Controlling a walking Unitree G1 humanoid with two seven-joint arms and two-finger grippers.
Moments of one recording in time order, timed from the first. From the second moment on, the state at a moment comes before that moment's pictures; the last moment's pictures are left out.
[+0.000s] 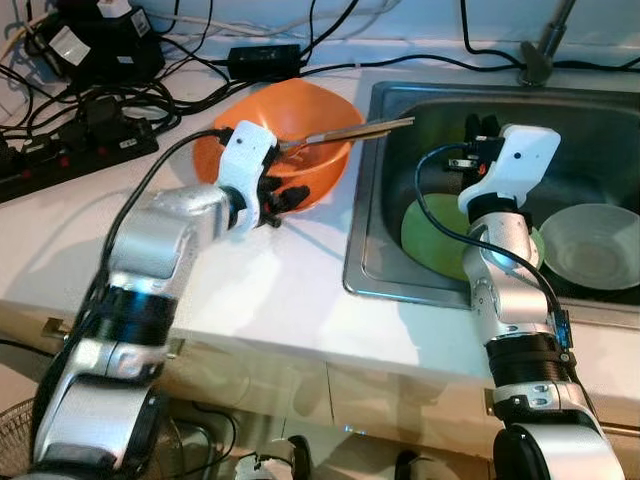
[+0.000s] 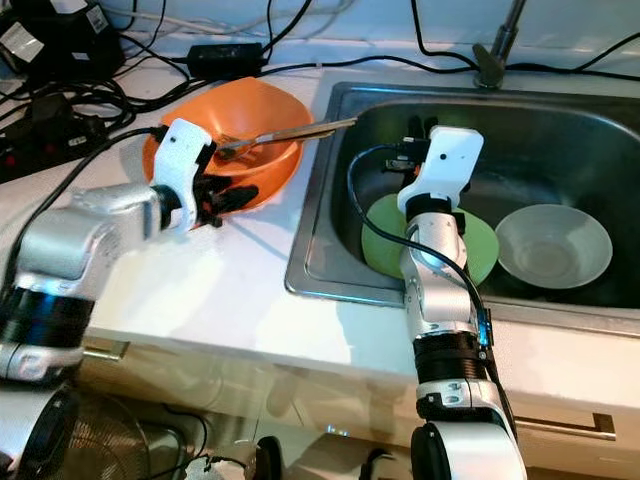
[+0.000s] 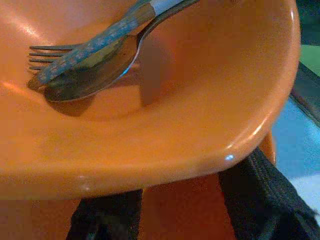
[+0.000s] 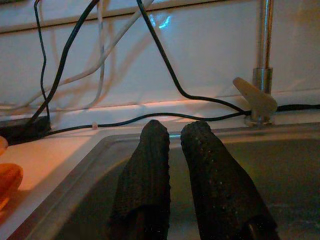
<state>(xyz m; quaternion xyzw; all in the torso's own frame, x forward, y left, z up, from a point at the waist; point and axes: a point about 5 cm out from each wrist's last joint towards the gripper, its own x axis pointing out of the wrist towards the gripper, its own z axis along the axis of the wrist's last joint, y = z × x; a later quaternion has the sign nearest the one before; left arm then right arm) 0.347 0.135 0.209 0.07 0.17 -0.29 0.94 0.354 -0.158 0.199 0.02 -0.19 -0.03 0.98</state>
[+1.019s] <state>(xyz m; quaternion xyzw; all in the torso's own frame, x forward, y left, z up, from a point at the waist) 0.292 0.149 0.212 0.05 0.20 -0.23 0.95 0.364 -0.159 0.198 0.02 -0.17 -0.03 0.98</state>
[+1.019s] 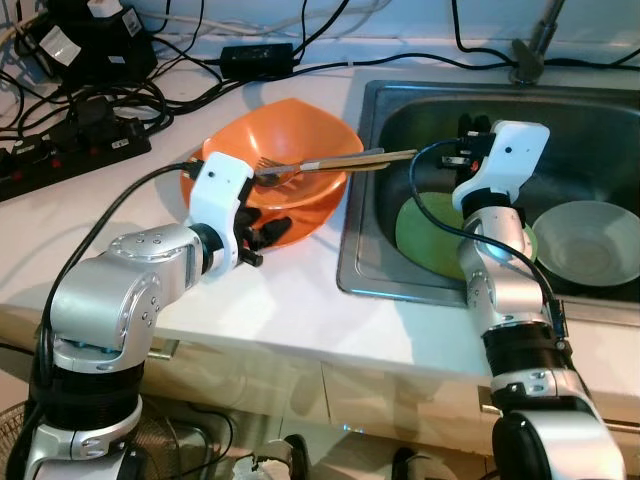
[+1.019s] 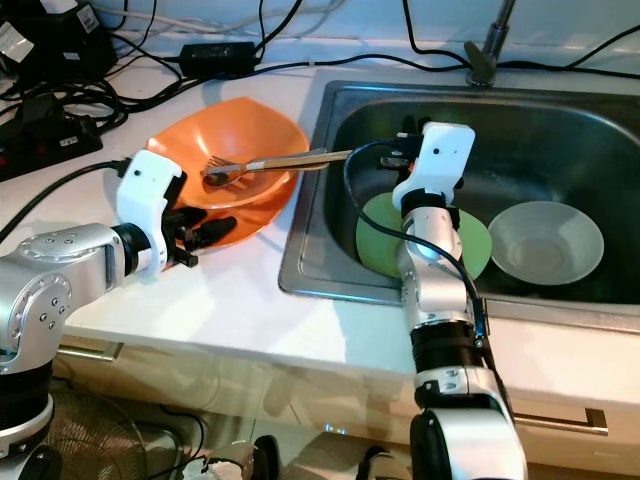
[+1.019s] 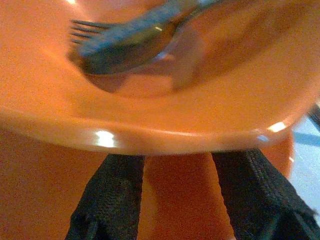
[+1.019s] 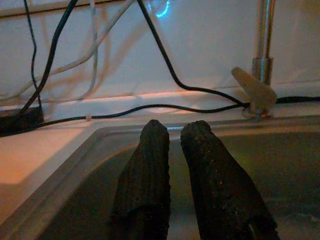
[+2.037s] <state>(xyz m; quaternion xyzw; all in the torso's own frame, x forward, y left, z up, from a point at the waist) 0.293 0.183 0.234 0.06 0.09 -0.12 0.99 0.370 -0.213 0.211 -0.01 -0.19 -0.09 0.98</state>
